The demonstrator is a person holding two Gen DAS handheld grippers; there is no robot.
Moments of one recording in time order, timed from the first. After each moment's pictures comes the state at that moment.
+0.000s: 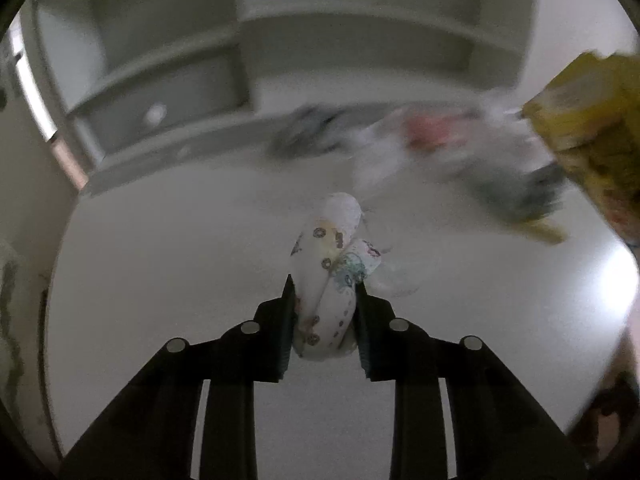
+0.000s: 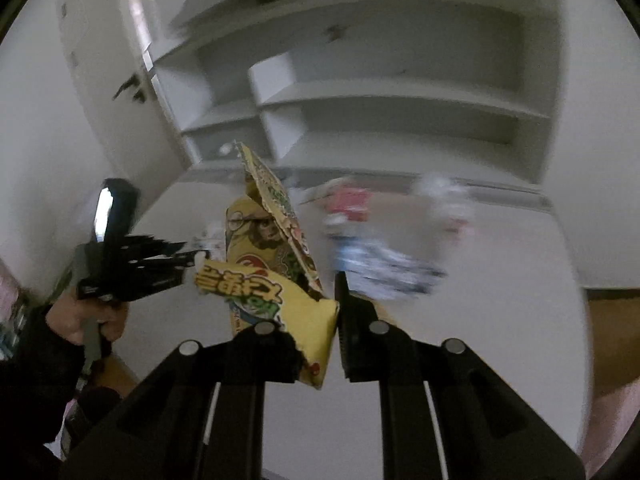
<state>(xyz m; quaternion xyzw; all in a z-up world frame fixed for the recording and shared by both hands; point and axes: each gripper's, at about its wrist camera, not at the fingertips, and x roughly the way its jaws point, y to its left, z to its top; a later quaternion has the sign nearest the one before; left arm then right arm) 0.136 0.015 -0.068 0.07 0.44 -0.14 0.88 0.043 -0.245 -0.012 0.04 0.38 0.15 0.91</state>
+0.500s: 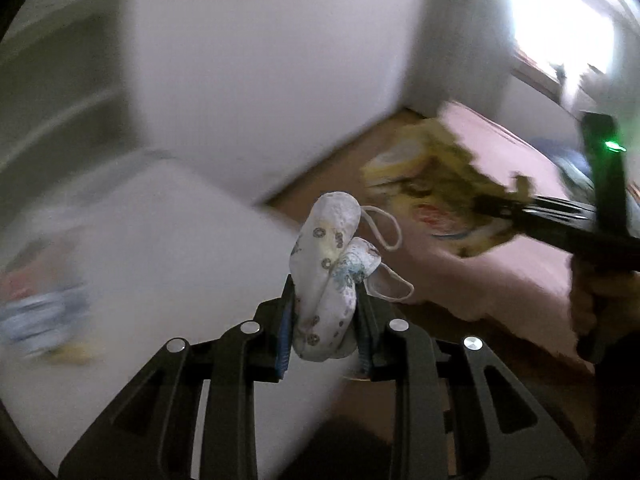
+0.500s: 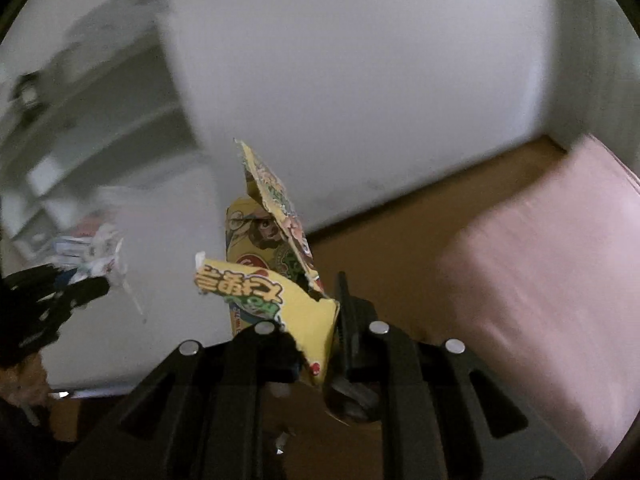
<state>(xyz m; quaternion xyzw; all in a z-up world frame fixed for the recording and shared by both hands) -0.021 -0.343 -0.041 0.15 0.37 -0.50 0.77 -0.156 -0.530 -0.064 0.16 0.39 -0.23 0.88</state>
